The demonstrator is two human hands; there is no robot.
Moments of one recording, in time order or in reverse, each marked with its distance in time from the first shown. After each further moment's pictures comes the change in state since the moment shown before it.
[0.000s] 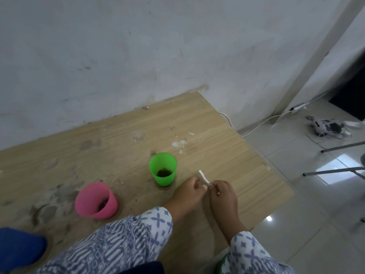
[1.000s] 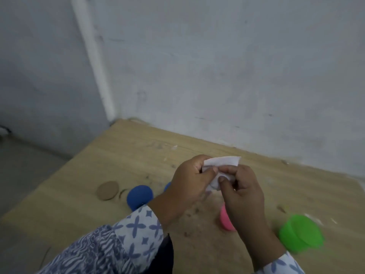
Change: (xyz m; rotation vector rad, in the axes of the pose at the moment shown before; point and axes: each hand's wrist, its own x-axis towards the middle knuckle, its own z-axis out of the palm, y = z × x) left_hand -0.247 -0.058 -0.230 -0.319 0.938 0.268; right_hand -0.129 -0.297 0.049 0.432 -0.362 -0.914
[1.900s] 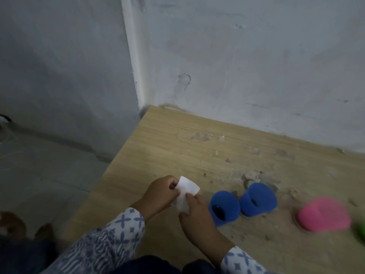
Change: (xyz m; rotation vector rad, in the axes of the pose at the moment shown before) left_hand -0.019 -0.203 -0.265 0.472 -0.168 -0.417; right_hand -0.067 -0.084 0.306 -0.155 -0.749 0.489
